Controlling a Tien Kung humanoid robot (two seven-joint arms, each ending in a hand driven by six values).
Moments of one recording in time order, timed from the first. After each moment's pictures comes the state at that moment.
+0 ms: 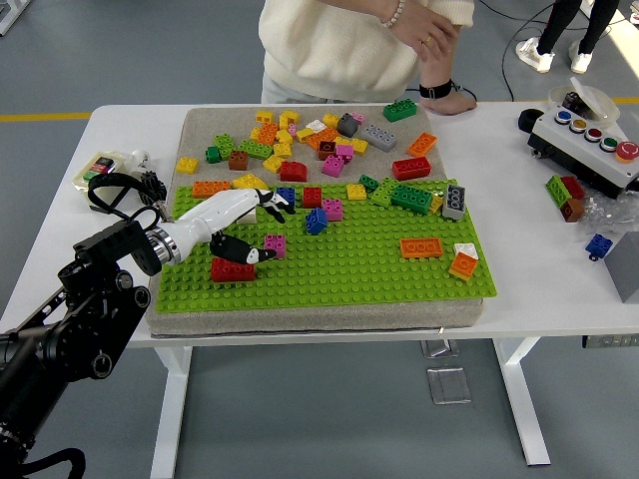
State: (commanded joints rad) left arm -0.57 0.05 -1.32 -0.90 2.27 -0.22 -0.43; right arm 0.15 -0.09 1.41 0.18 -0.50 -0.23 -0.01
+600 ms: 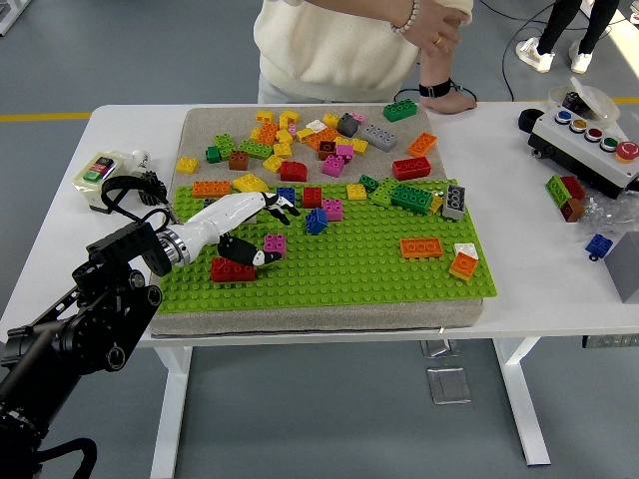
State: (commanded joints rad) left arm -0.62 0.02 -1.29 -0.77 2.27 -0.16 -0.45; right arm 0.15 -0.09 1.41 0.18 -0.49 -0.23 -0.01
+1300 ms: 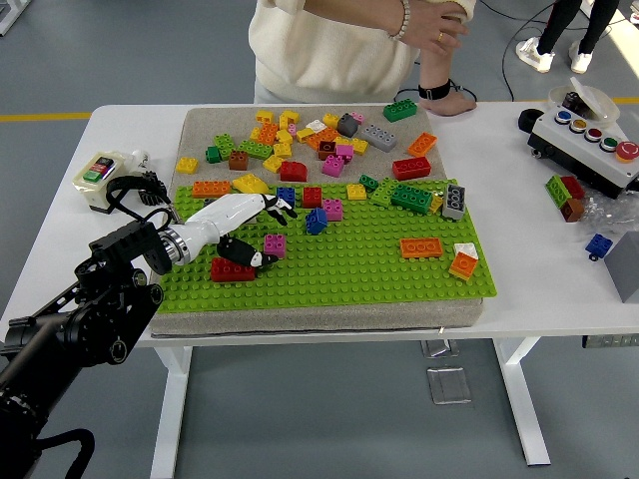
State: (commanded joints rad) left arm -0.67 0.04 -1.23 -0.68 2.27 -0.09 -0.48; right arm 0.15 -0.09 1.40 0.18 -0.49 -0.23 -0.01
